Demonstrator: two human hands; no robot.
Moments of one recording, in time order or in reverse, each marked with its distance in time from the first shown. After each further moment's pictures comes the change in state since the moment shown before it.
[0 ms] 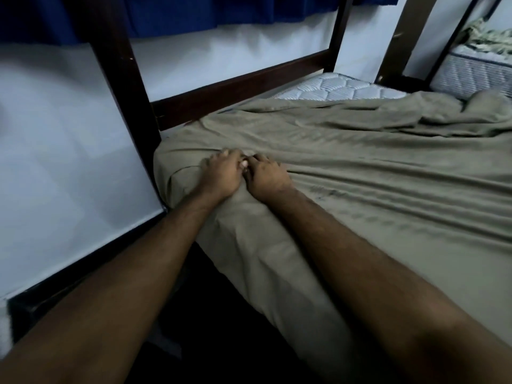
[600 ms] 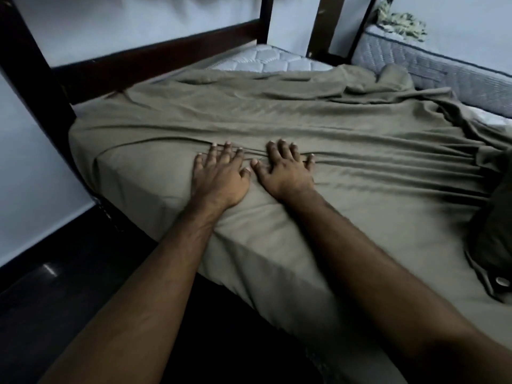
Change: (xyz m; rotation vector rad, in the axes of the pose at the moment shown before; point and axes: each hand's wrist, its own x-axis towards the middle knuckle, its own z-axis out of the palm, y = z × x) left_hand -0.058 0.096 0.038 0.060 -0.171 0.157; right_hand -0.112 0.083 -0.039 -0.165 0.022 0.463
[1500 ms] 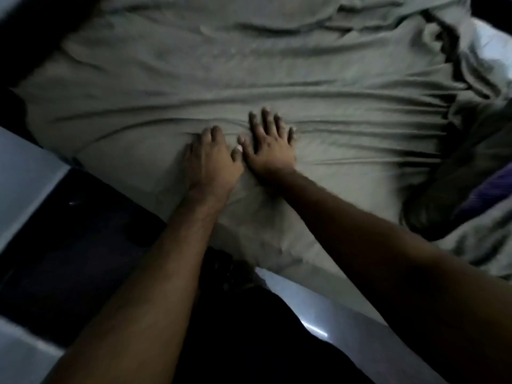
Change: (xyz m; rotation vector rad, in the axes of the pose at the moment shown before) left_hand -0.013 0.037 -0.080 -0.156 -0.176 -0.136; right_hand -0.003 -0.008 -0.043 0.060 -0.305 0.148
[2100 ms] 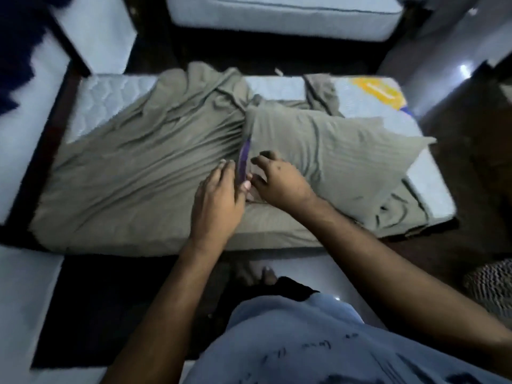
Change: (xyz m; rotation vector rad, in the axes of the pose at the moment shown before) left_hand -0.335 0.348 -0.337 -0.275 -0.070 0.654; right_hand -0.439 0.144 -0.484 0.214 0.205 0.186
